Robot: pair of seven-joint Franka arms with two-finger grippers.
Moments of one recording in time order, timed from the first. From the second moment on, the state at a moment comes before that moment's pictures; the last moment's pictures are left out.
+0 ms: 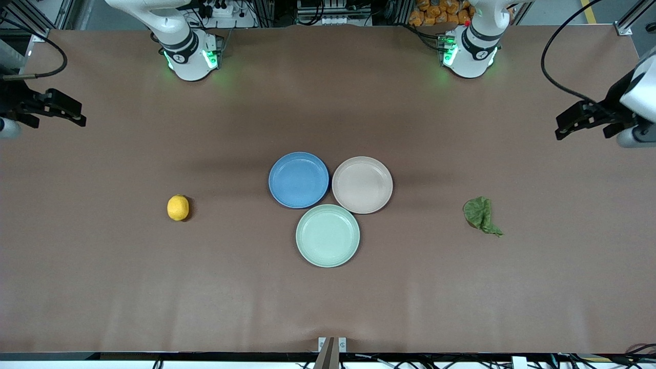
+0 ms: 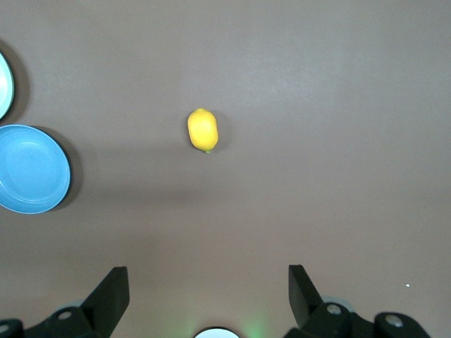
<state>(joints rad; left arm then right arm) 0.12 0.03 -0.21 -1.56 0.02 1.55 -0.10 0.07 0.01 -0.07 -1.53 -0.01 1.45 -0.03</state>
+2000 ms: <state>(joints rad) 0.14 0.40 -0.21 -1.92 0.13 2.14 -0.14 0.12 0.44 -0.06 -2.09 0.06 2.50 -0.03</state>
